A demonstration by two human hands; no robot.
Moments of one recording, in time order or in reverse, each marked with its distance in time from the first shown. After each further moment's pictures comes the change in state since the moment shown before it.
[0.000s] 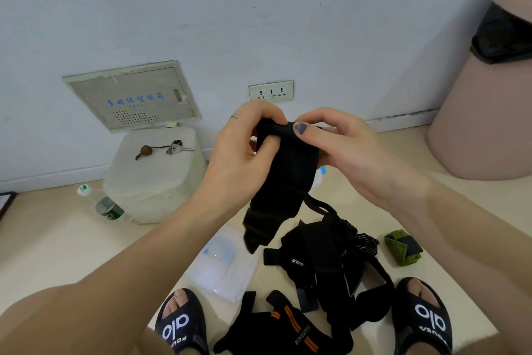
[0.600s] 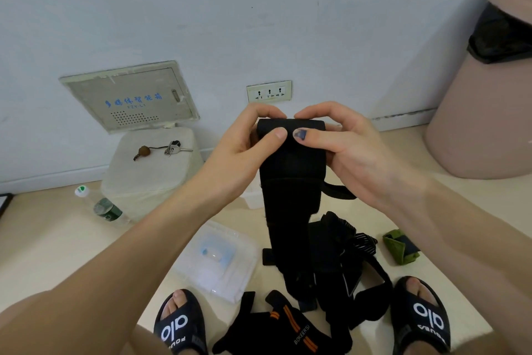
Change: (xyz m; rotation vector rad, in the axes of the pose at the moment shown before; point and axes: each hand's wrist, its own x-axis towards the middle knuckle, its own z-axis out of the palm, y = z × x) left_hand 0.003 0.003 -0.008 -0.301 -0.200 -0.190; right_hand -0.002 0.000 -0.001 0.306 -0.008 0.020
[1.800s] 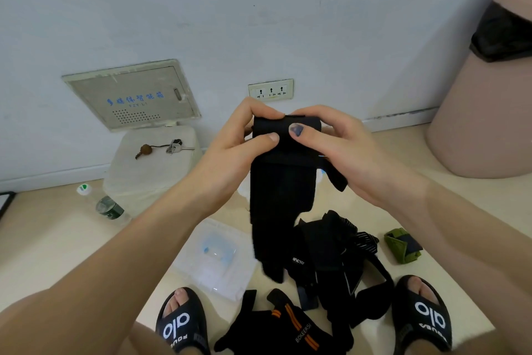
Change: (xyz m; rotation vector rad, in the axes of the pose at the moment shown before) left_hand -0.002 -0.003 -0.013 -0.128 -0.029 -0.064; right_hand 0.001 0.006 0.004 -0.233 -0.046 -0.056
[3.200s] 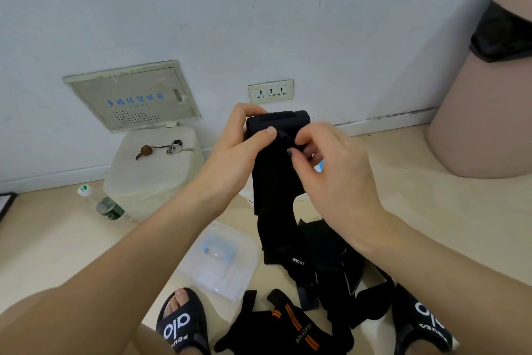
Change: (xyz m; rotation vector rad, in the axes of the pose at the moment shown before) left_hand 0.002 -0.001 0.011 0.116 0.199 -0.086; right_hand -0.016 0.031 0.028 -0.732 0.422 -0.549
